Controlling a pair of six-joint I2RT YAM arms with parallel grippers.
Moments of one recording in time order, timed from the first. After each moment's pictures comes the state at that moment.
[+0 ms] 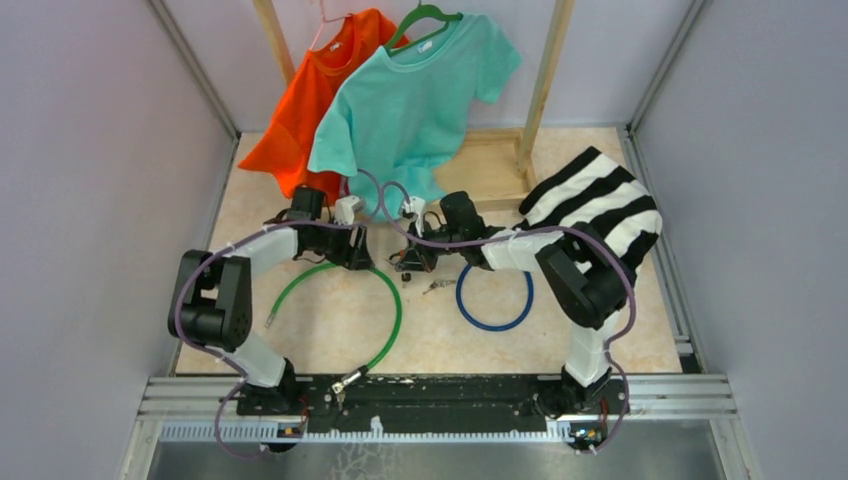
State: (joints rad) left arm -0.20 1.65 0.90 -0.29 0.60 0.17; right arm 0.67 1.82 0.98 0.31 -0.79 -0.01
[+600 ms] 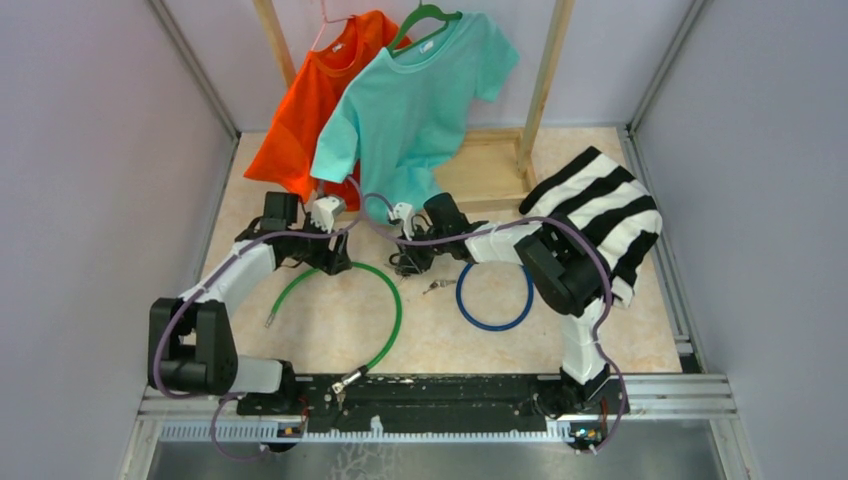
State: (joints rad) left arm -0.10 1.37 0.82 -0.40 0.49 0.32; right arm 0.71 1.98 1.14 0.15 -0.66 -0.14
